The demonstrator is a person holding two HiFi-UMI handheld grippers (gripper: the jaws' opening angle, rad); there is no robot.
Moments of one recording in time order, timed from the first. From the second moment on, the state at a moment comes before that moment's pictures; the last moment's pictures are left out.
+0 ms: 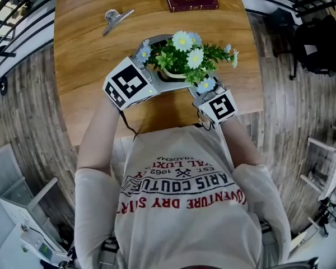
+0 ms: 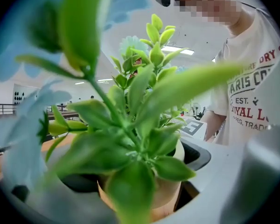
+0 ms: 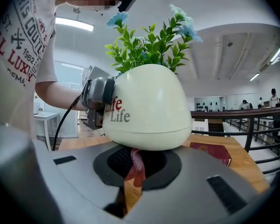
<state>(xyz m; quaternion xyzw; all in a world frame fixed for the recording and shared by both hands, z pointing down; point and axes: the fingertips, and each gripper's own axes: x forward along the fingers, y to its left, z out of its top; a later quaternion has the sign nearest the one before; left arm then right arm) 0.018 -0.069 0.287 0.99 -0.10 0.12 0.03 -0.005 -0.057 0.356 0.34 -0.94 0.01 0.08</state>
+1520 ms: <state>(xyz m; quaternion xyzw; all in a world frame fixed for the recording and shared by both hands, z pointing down) -0.018 -0.072 0.350 0.97 -0.17 0.15 0.03 0.048 -0.070 0.418 0.42 -0.89 0.05 0.20</state>
